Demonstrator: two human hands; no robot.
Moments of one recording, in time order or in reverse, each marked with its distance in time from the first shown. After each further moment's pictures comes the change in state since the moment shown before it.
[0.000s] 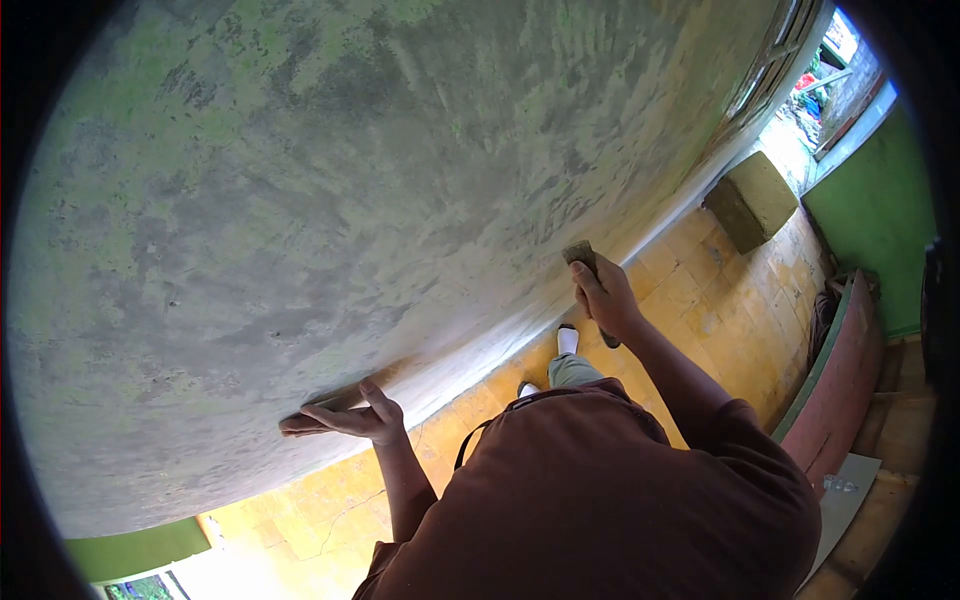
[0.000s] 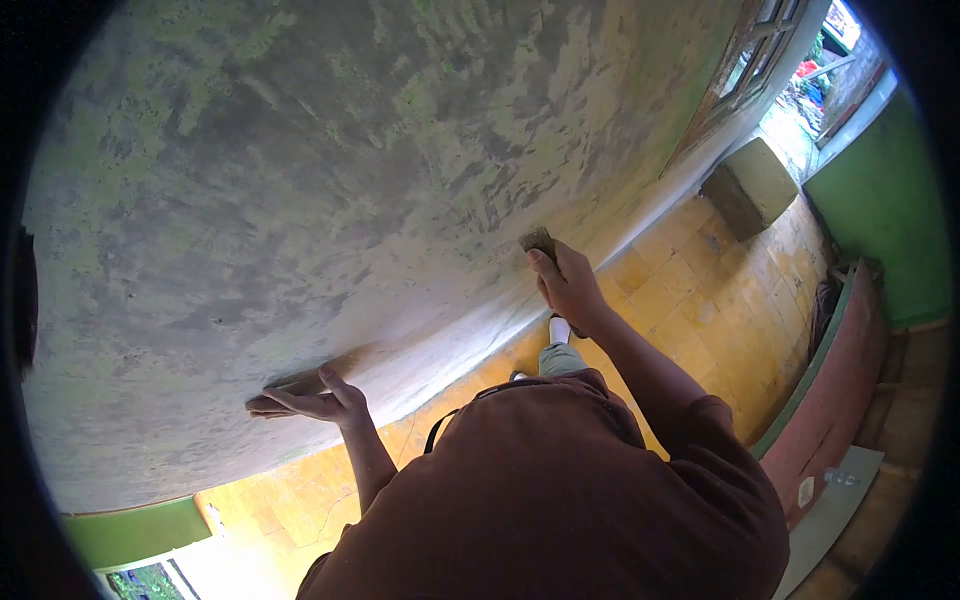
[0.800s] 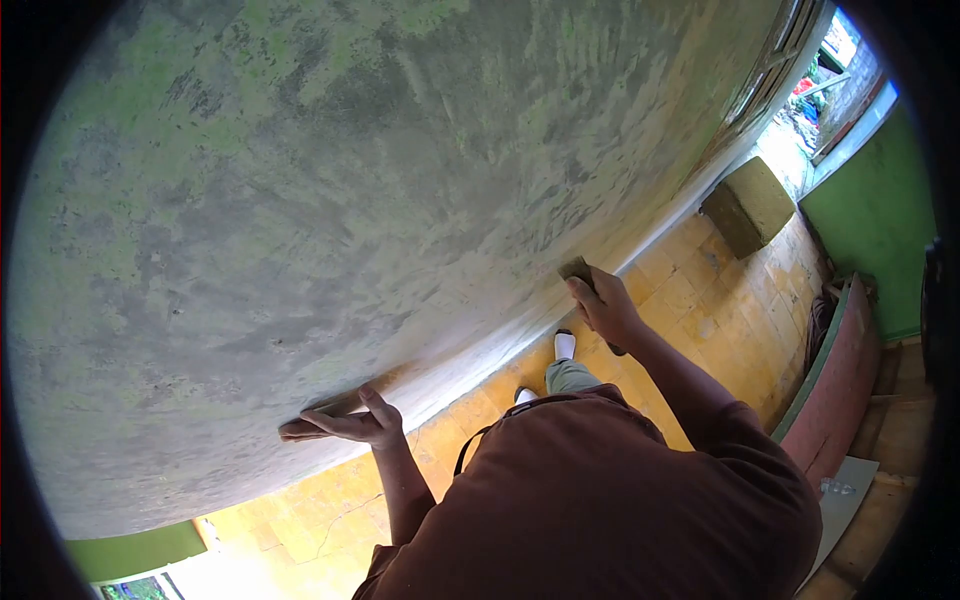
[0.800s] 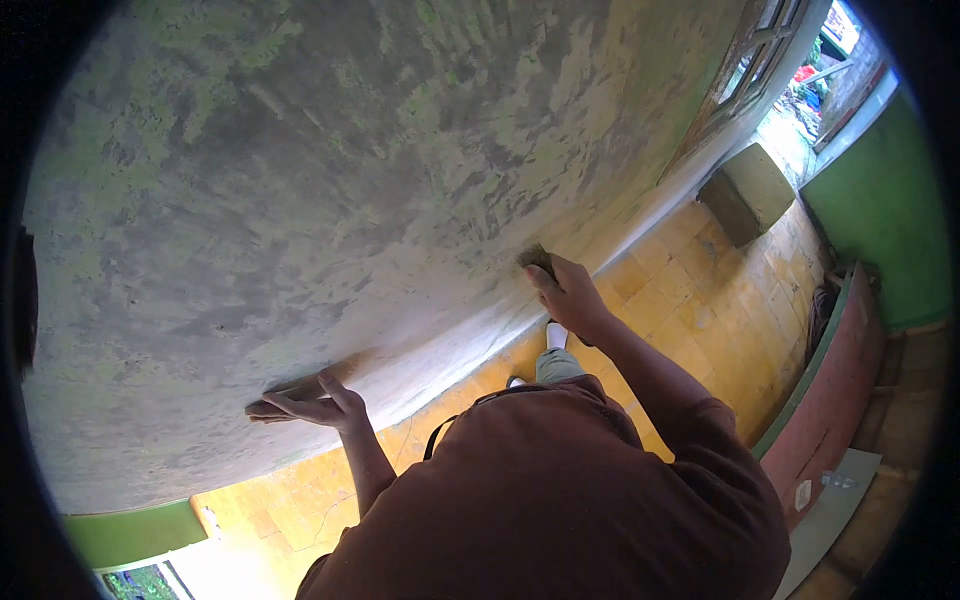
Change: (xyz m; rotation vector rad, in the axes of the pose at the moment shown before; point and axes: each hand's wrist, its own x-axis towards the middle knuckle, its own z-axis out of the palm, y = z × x) left_hand 0.001 0.002 0.001 0.001 0.008 0.006; right_hand -0.002 0.003 -0.006 -0.123 -0.060 0.070
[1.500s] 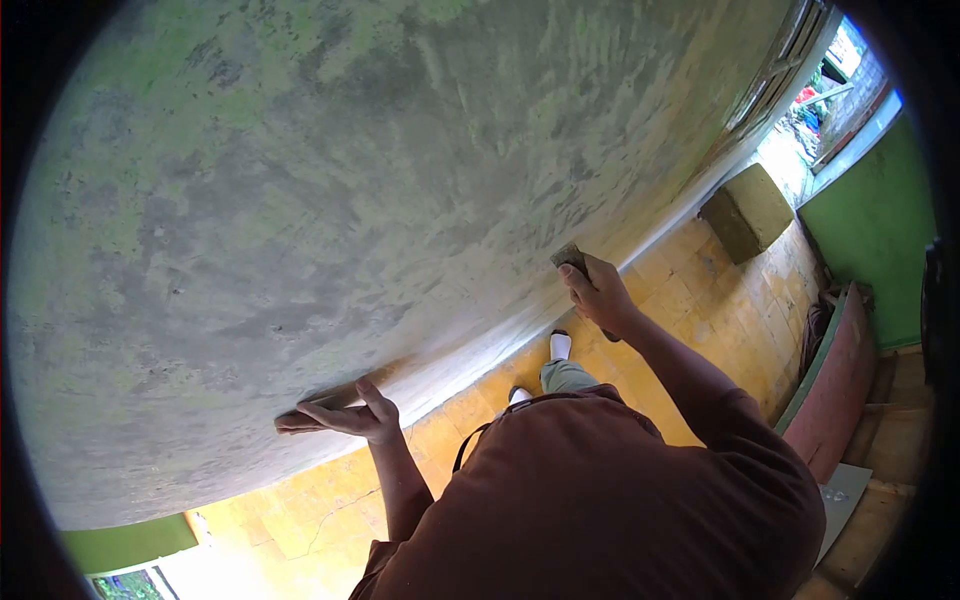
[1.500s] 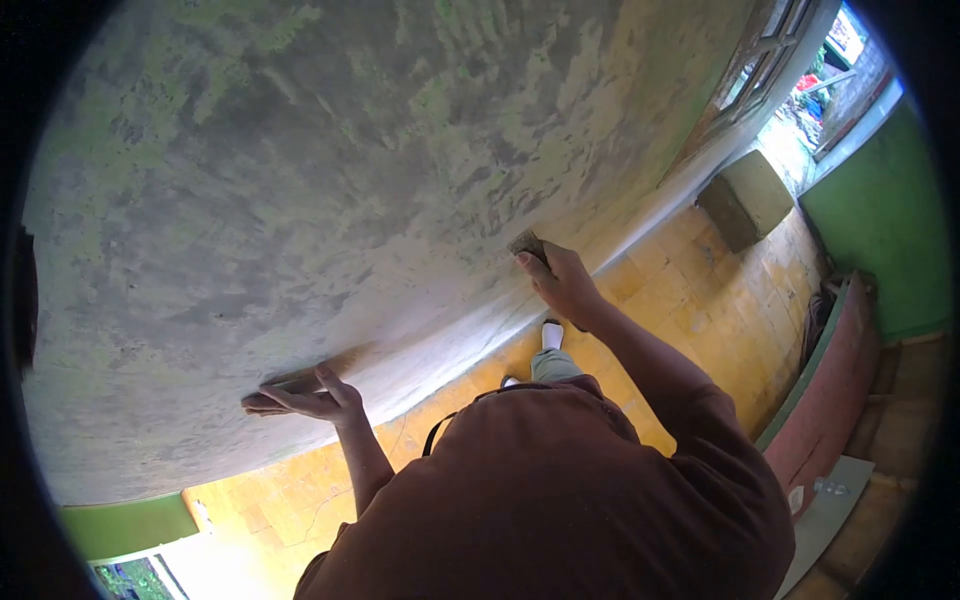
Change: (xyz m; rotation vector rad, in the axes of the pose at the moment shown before) left_hand -0.001 0.001 0.001 0.001 0.019 -0.008; right_hand 0.017 -0.002 0.000 -0.020 -0.027 -0.105
